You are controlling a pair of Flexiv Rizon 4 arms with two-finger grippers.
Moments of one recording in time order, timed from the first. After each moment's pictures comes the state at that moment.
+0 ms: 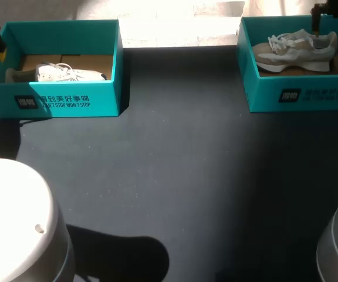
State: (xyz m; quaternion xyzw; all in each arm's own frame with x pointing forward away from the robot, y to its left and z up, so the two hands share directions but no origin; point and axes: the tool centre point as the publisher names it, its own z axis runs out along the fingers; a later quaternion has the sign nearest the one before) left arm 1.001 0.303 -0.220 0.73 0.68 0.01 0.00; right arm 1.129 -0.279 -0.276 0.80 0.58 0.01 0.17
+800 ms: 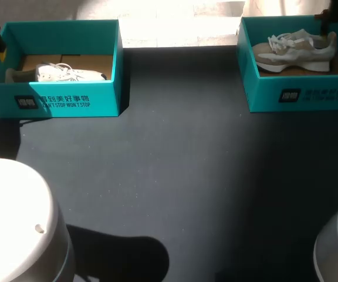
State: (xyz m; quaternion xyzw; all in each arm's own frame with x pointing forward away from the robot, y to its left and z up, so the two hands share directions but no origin) left arm 1.001 0.304 -0.220 0.73 0.68 0.01 0.00; right arm 1.169 -0.313 -0.321 0.77 0.62 -0.02 0.14
